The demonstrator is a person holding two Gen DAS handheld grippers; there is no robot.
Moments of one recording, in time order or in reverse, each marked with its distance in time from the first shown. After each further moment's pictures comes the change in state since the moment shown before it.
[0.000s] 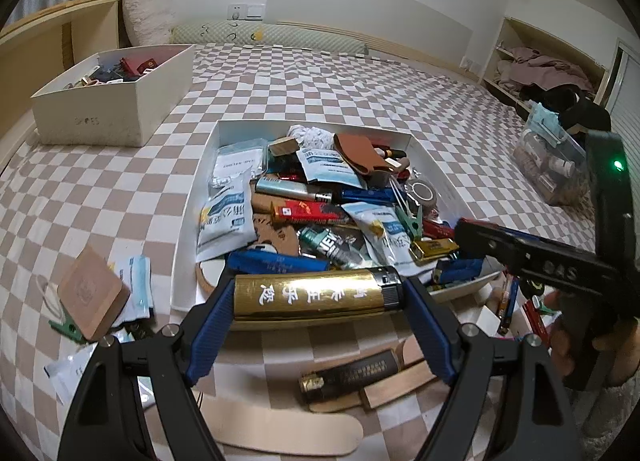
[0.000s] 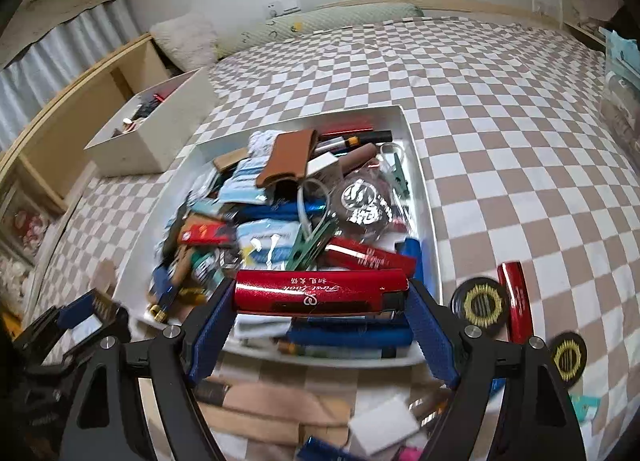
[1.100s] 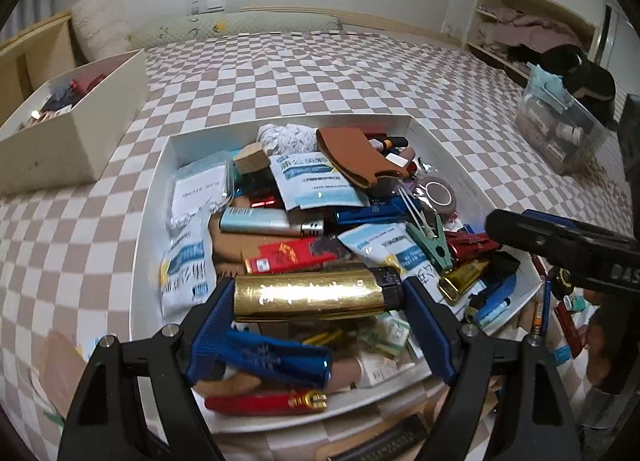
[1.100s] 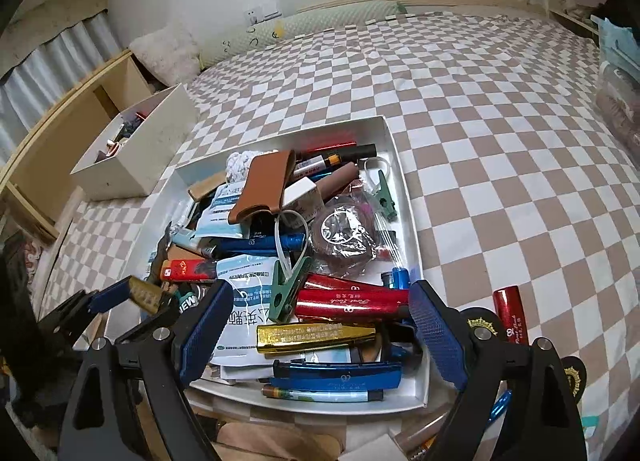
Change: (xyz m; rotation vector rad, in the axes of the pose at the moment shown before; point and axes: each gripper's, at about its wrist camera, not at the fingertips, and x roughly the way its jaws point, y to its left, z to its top) left arm 0.068 -0.012 0.040 0.161 0.075 -0.022; right arm 0.003 -0.014 0.018 0.060 -0.012 -0.001
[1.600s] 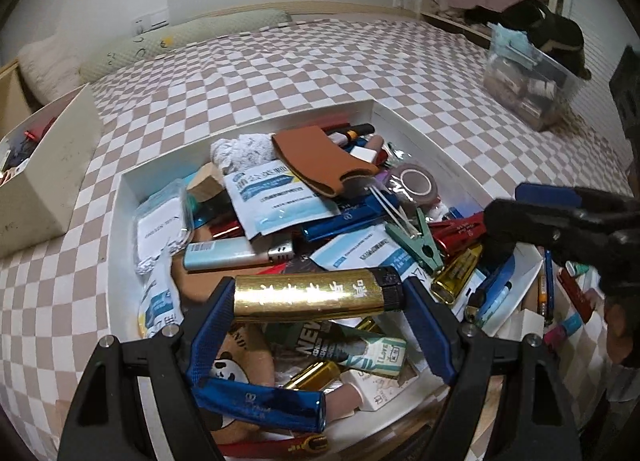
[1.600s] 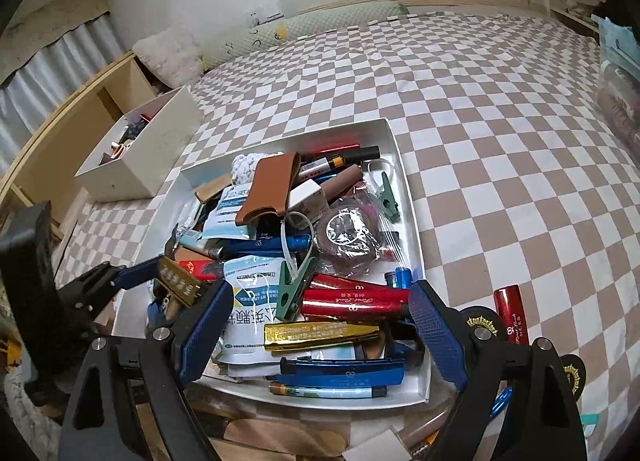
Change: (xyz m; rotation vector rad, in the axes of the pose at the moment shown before) left arm 0.021 -0.014 0.013 0.177 0.041 -0.066; right arm -0.005 0.002 0.001 0.002 -0.003 0.015
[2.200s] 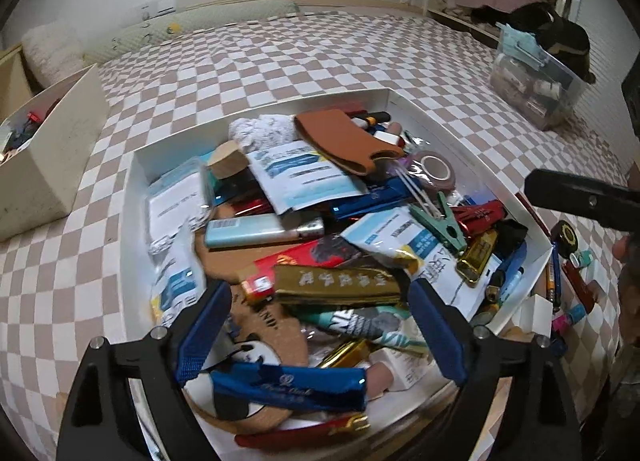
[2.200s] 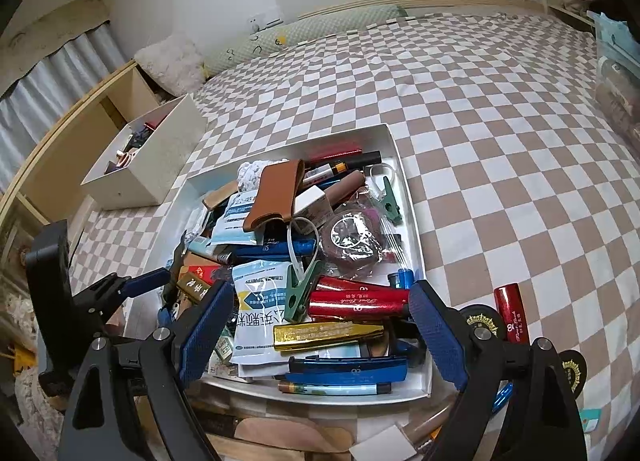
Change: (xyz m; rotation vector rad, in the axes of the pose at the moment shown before) left arm -0.005 0.028 -0.011 -0.052 0.015 0.011; right arm -0.006 -0.001 0.000 0.023 -0.008 0.020
